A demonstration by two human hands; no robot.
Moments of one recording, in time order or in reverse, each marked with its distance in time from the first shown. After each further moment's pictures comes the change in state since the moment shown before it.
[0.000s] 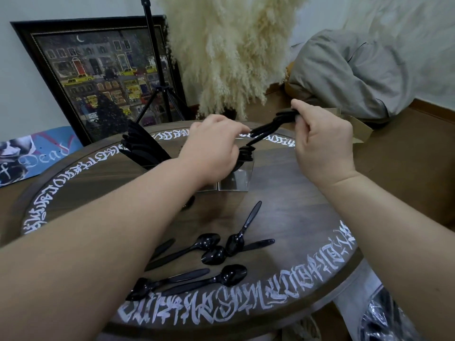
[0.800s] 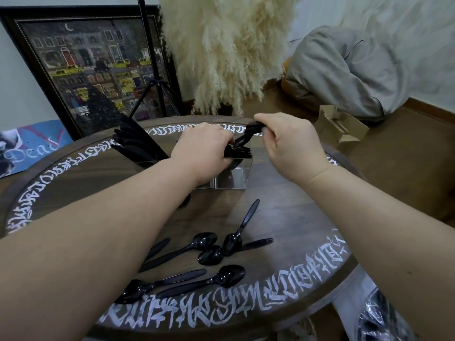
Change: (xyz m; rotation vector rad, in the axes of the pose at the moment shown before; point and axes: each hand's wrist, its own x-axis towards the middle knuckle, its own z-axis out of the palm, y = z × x) left_hand 0.008 -0.021 0.021 0.233 -0.069 0.011; right_hand 0.000 -0.011 0.026 0.047 -0.365 -0.032
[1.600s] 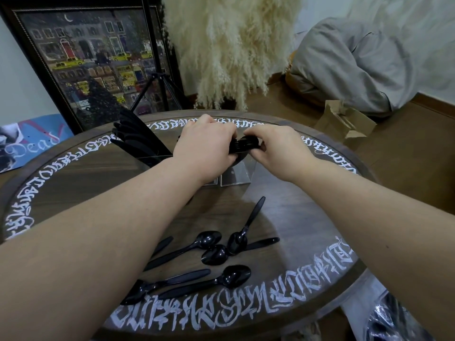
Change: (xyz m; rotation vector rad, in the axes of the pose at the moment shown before) left_hand -0.003 -0.001 0.005 -0.050 0.028 -0.065; right_hand 0.002 0.003 0.030 0.010 -0.372 0.065
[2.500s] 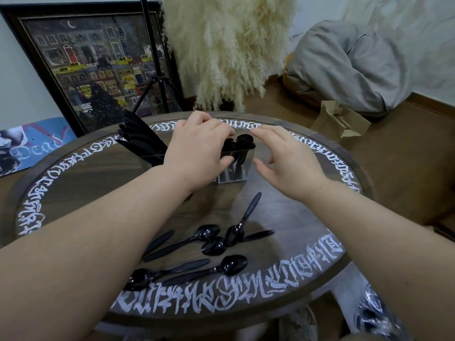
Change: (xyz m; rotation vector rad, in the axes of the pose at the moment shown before) left_hand -0.029 0.000 -0.014 0.038 0.169 0.098; right_hand -0.050 -0.010 -0.014 0.027 0.134 -0.041
